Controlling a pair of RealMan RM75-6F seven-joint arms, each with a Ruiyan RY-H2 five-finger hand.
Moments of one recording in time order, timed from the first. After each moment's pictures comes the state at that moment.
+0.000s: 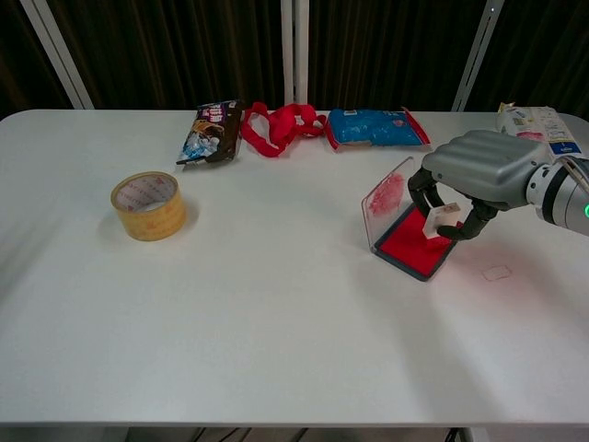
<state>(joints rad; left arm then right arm) -0.13 -1.10 0.00 -1.50 1.57 1.47 -0.08 0.65 -1.53 0.13 -1.46 -1.22 0.85 -0.60</state>
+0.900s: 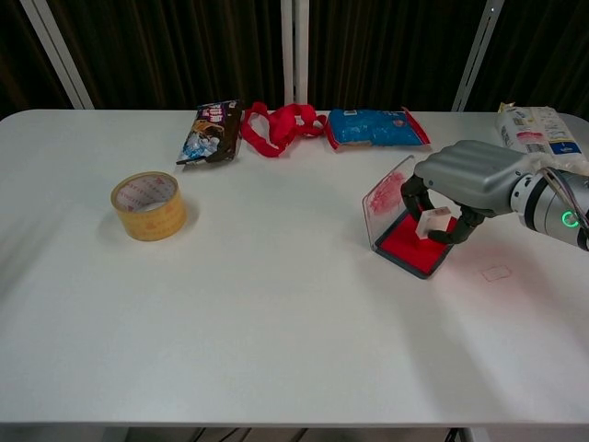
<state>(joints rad) -0.13 -1.09 -0.01 -1.52 1.56 1.45 -0.07 0.69 -1.58 0.09 -1.36 -1.21 0.86 -0.52</state>
